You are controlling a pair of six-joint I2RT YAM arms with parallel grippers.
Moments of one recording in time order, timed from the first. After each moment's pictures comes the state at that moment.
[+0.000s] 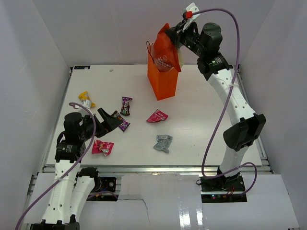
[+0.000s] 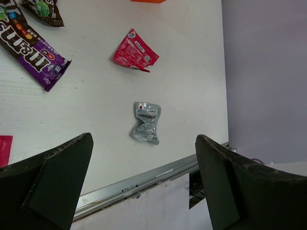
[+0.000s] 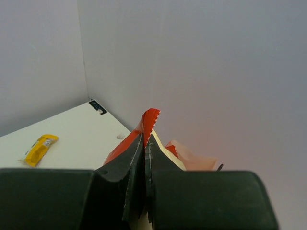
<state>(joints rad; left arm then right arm) -0.05 0.62 0.73 -0.57 0.50 -0.67 0.42 1.81 2.06 -0.01 -0.41 -0.06</state>
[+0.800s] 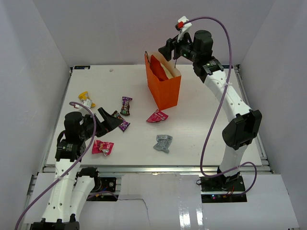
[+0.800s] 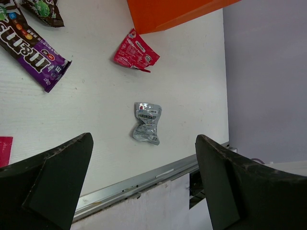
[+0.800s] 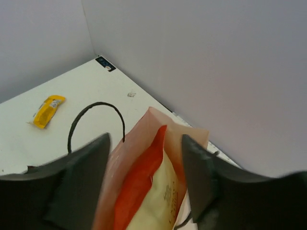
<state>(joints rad) -0.05 0.64 0.73 -0.56 0.50 -0.66 0.41 1.85 1.96 -0.10 -0.42 -0.05</state>
